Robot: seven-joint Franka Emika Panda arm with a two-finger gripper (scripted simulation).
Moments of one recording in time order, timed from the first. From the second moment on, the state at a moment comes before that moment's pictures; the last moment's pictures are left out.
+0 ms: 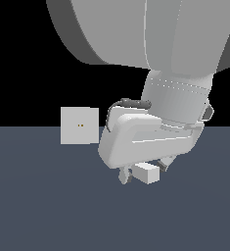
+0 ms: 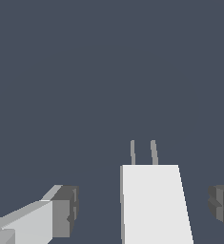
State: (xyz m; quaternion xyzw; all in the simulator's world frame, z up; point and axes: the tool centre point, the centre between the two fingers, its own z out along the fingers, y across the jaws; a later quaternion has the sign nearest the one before) arm -0.063 -0.059 0.014 -0.94 -0.27 -0.19 0.05
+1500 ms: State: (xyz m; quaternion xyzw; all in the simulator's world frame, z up) arm -0.059 -0.012 0.040 -0.96 -0.21 -0.19 0.04
